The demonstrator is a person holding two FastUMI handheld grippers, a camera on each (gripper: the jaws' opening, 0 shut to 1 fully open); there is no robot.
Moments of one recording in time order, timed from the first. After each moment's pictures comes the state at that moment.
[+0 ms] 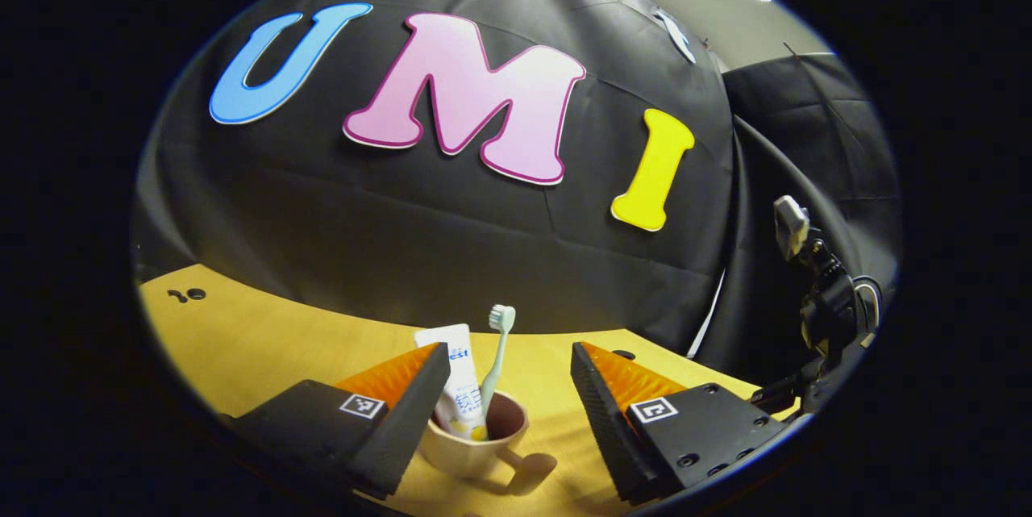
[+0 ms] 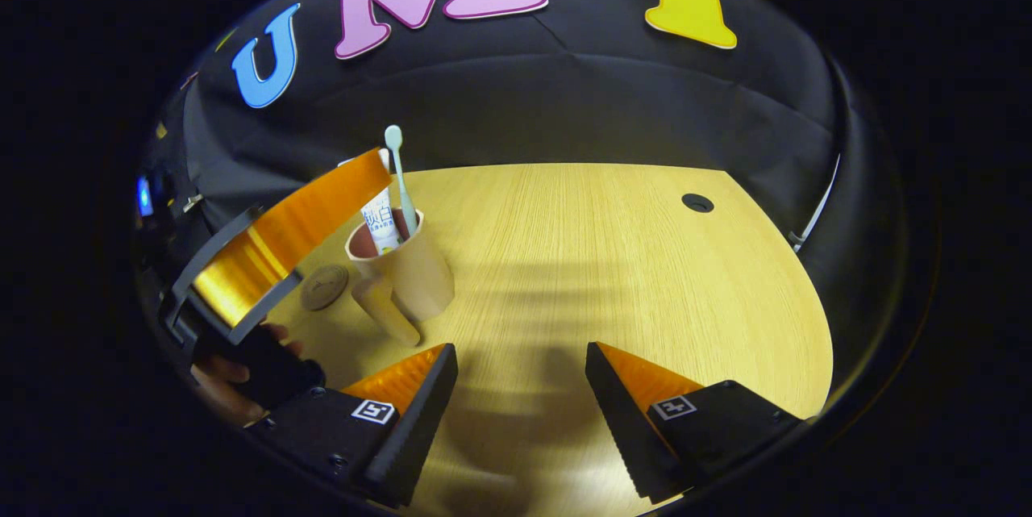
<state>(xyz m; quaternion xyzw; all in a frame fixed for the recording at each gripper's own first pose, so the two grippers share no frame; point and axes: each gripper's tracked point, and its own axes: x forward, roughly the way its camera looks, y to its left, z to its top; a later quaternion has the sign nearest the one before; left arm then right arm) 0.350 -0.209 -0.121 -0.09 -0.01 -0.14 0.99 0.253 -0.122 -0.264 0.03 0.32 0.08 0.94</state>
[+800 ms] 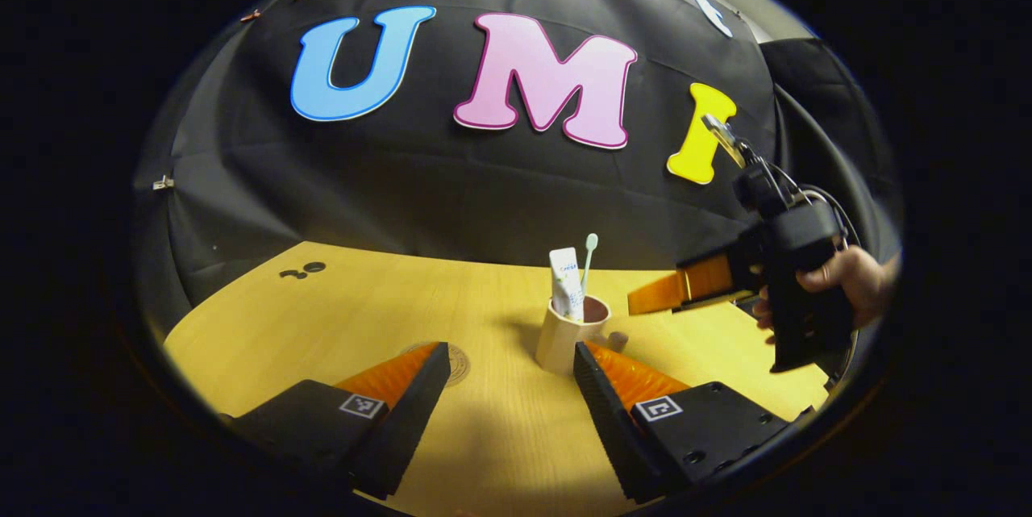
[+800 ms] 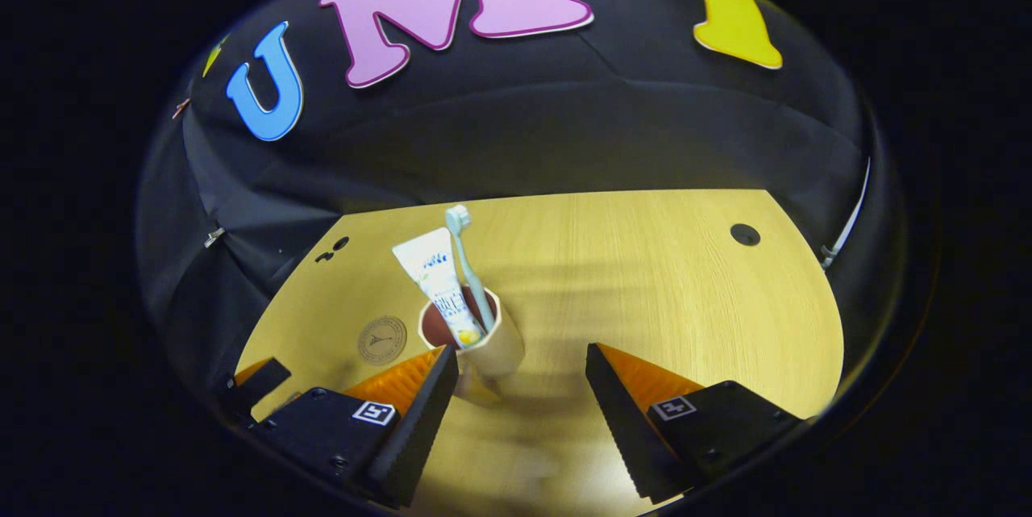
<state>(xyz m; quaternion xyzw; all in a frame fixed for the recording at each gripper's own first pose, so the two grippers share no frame) 0.221 -0.101 -0.160 -0.05 0.11 -0.02 0.99 0.302 -0.048 -0.202 0.05 0.33 0.12 0.93</state>
